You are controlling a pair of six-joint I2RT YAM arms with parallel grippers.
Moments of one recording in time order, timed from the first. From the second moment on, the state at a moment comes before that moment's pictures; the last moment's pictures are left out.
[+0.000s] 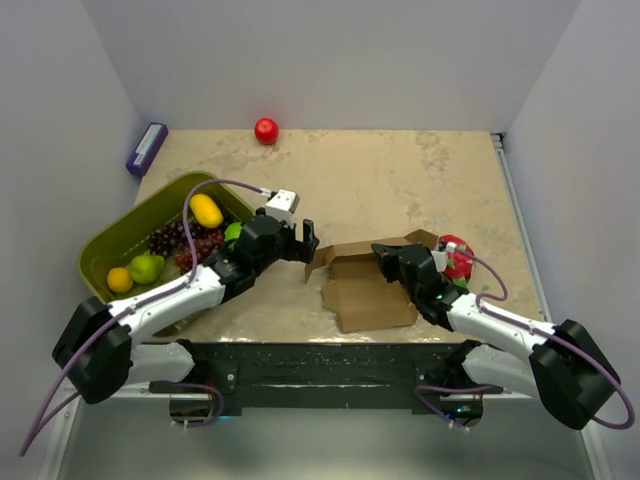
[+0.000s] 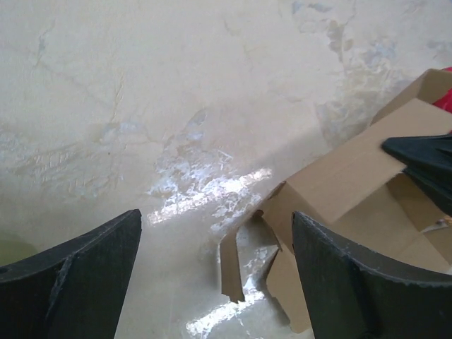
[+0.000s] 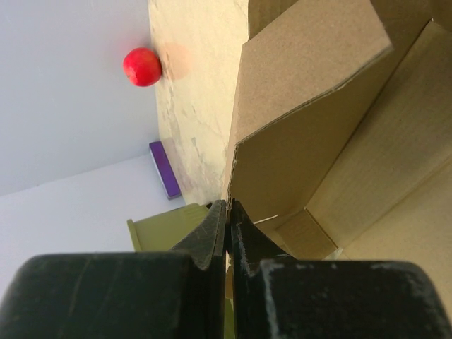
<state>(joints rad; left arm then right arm) -0.75 1.20 0.71 0.09 -0.20 -0.34 0.65 1.10 0.38 0.22 0.40 1.72</state>
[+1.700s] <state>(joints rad) -0.98 1.15 0.44 0.07 -0.26 -0.57 0.65 1.07 0.35 0.23 0.43 1.73</state>
